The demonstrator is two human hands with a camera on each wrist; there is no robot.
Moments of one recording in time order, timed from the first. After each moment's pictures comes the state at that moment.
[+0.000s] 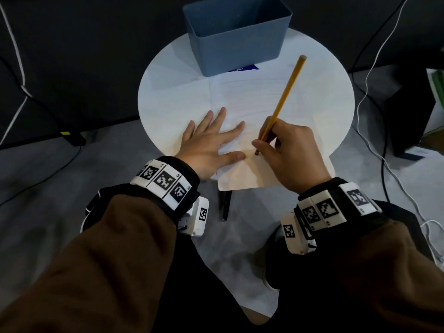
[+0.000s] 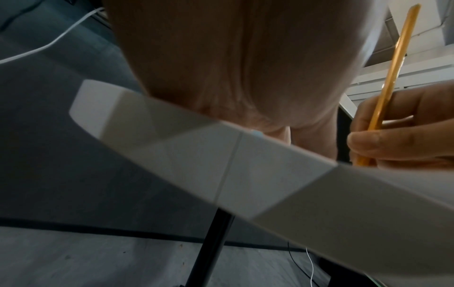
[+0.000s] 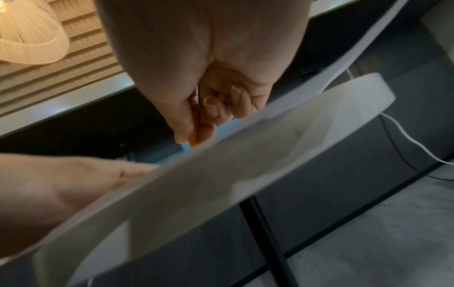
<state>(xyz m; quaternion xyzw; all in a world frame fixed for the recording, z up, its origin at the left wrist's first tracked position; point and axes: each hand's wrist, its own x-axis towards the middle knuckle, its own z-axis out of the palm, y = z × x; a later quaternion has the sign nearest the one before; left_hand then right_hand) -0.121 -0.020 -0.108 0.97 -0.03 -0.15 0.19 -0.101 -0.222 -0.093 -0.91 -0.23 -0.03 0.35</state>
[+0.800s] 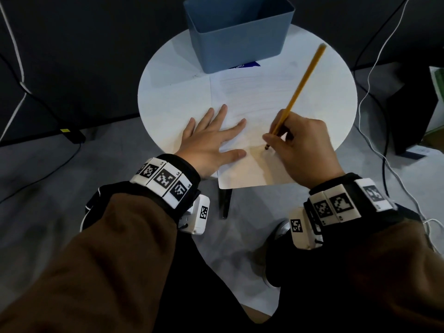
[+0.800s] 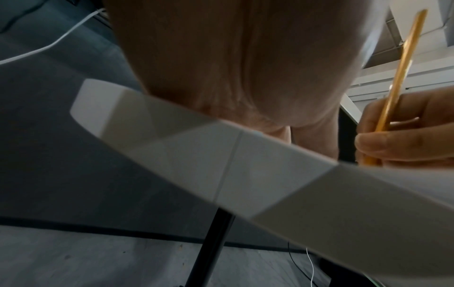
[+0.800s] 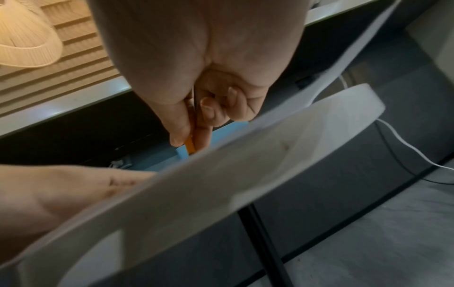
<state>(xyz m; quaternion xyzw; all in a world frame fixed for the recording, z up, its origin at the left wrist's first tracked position) -0.122 -0.018 -0.108 0.97 -0.04 -0.14 0.21 -0.095 -0.235 -0.088 -0.91 -0.22 -0.04 0.35</state>
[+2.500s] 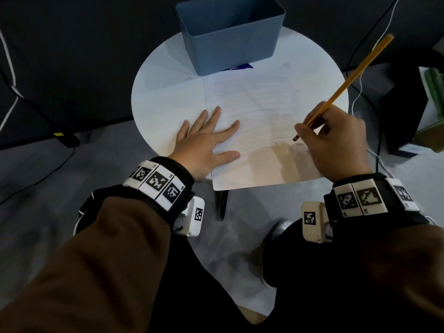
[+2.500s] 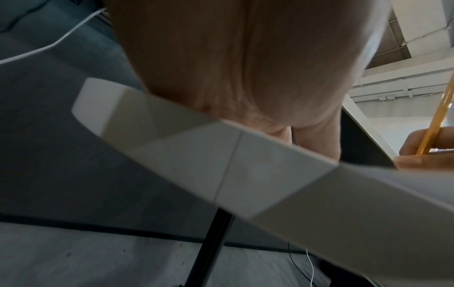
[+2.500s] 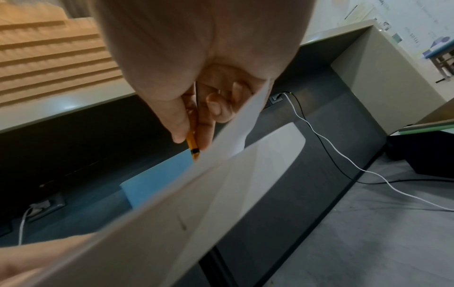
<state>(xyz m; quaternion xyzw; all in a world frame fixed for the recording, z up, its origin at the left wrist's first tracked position) -0.123 -0.018 -0.107 0.97 -0.04 -0.14 0.19 -0.084 -0.280 -0.083 -0.92 -0.11 -0.12 0.35</state>
